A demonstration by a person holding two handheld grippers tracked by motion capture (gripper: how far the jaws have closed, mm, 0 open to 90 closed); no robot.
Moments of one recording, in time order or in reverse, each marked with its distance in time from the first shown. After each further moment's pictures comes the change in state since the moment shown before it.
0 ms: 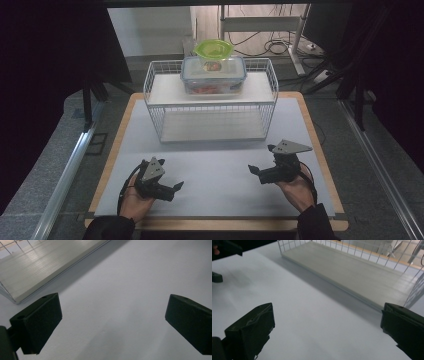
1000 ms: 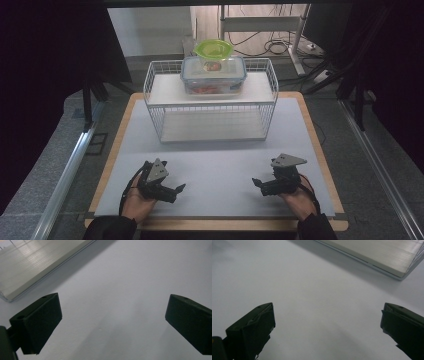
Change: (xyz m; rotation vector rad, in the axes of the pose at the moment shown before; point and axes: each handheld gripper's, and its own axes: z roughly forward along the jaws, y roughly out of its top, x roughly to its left) left arm -0.004 -0.002 0.008 0.042 -0.007 0.021; right arm 0.001 -0.046 0.011 0.133 -0.059 -0.003
